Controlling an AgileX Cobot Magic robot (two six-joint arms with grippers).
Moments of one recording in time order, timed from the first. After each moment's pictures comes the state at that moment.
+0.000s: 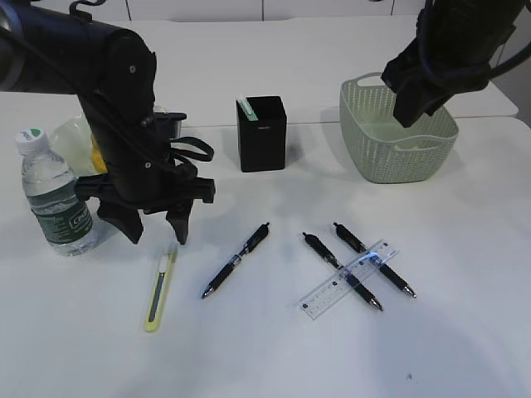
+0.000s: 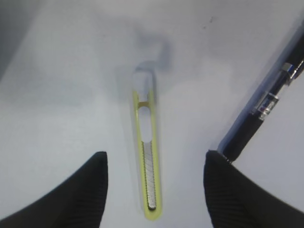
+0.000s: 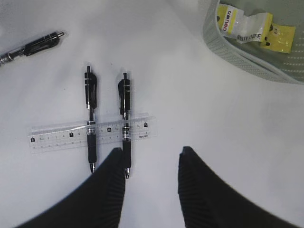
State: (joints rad) left arm -0.52 2.00 -1.46 0.03 1.01 -0.52; right arm 0.26 1.76 -1.68 0.01 1.24 -0.27
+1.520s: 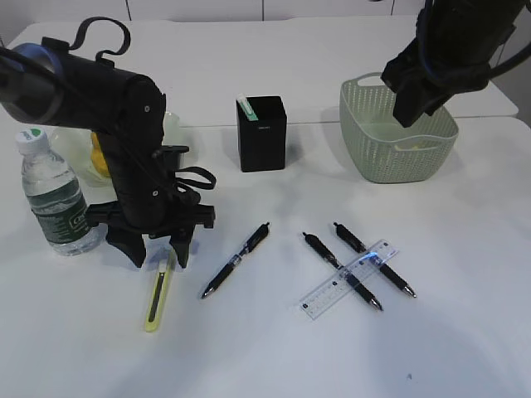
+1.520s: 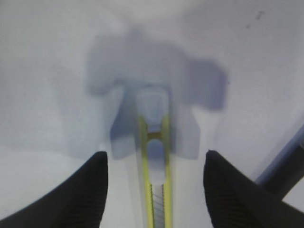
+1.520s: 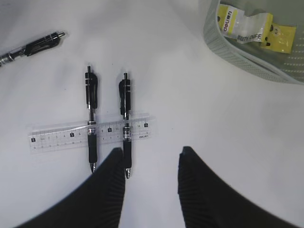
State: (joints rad) left arm -0.49 2.13 -1.47 -0.01 0.95 -0.49; right arm 0.26 1.76 -1.68 0.01 1.24 -0.27
